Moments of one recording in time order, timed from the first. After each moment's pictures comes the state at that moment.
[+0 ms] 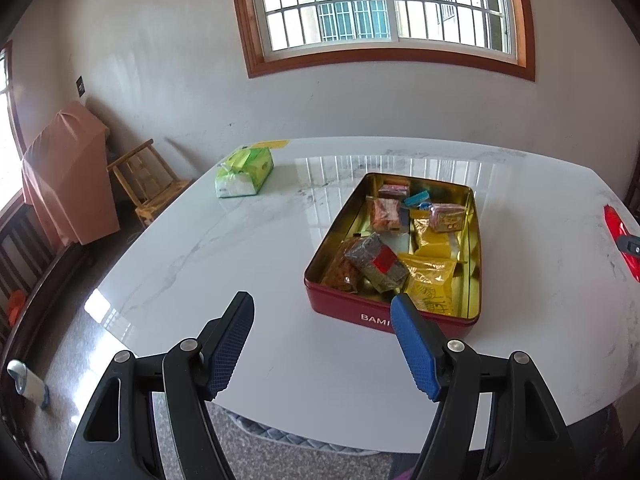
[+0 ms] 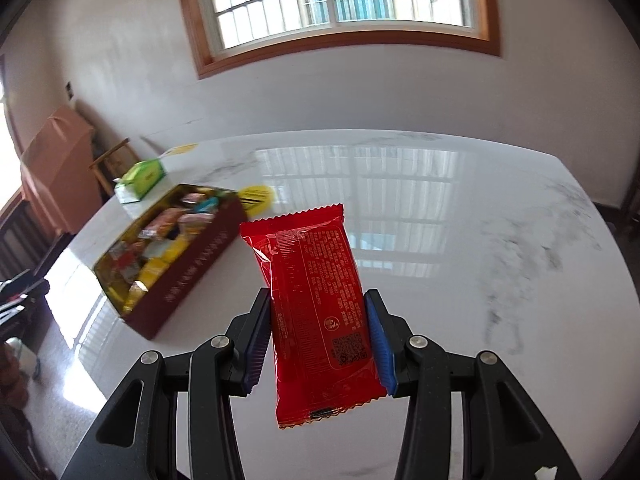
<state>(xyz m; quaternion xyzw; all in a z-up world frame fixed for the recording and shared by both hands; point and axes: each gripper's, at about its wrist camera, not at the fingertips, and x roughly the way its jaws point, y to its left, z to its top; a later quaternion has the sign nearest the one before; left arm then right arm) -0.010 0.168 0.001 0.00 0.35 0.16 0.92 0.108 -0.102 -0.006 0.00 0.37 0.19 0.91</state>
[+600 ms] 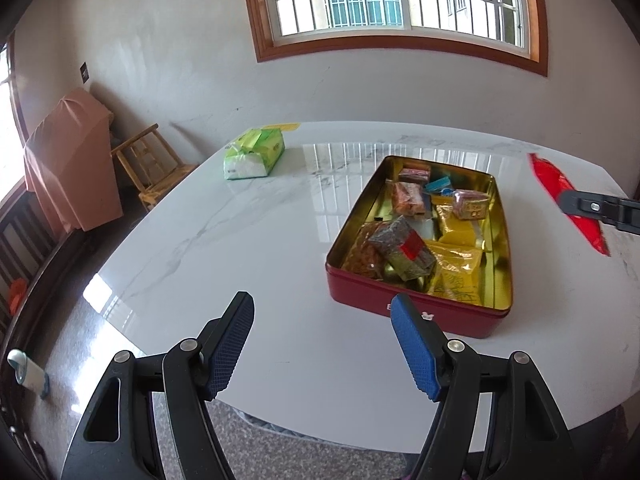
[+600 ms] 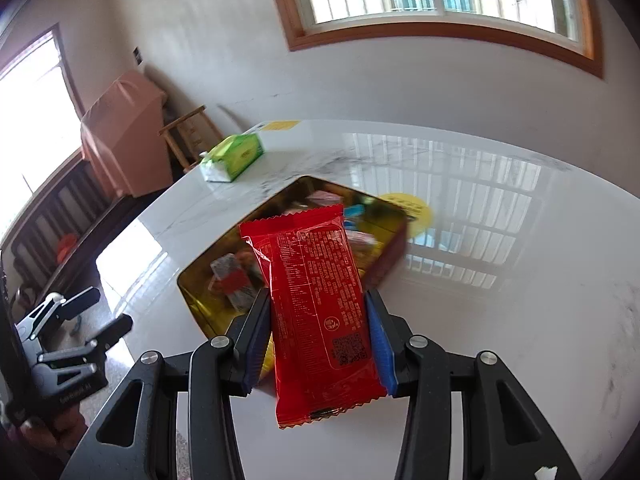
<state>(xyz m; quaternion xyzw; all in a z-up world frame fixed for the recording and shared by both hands) -0.002 0.194 -0.018 -0.01 0.37 0.17 0.91 0.132 0.054 -0.002 -0.03 0.39 0.32 0.86</state>
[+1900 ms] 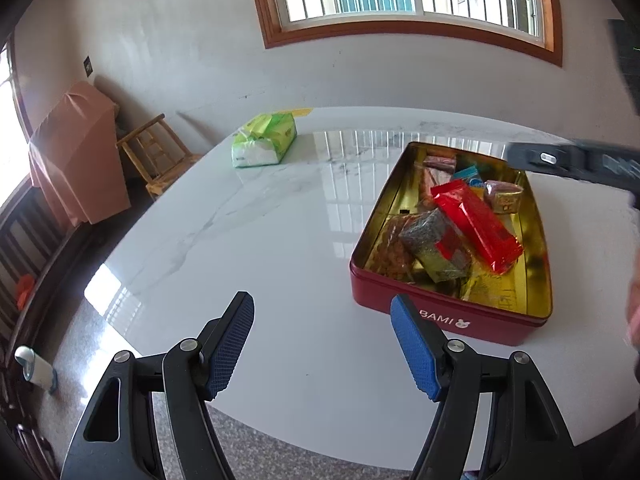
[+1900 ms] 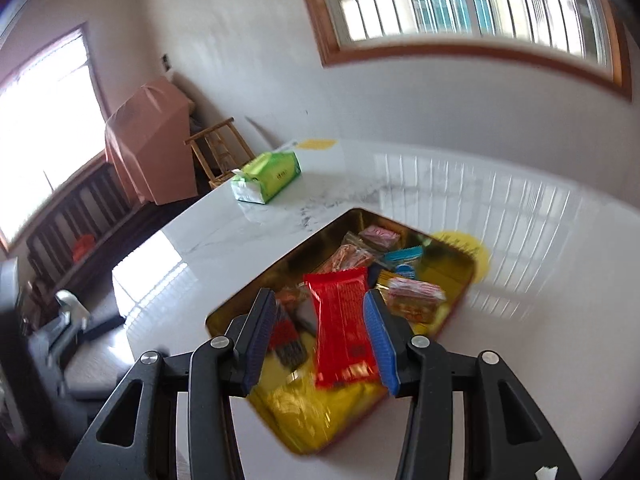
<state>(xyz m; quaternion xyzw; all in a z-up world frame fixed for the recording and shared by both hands) 0.018 0.209 -0.032 0.00 0.39 0.19 0.90 0.115 0.085 0.011 -0.05 0.32 0.35 0.88</state>
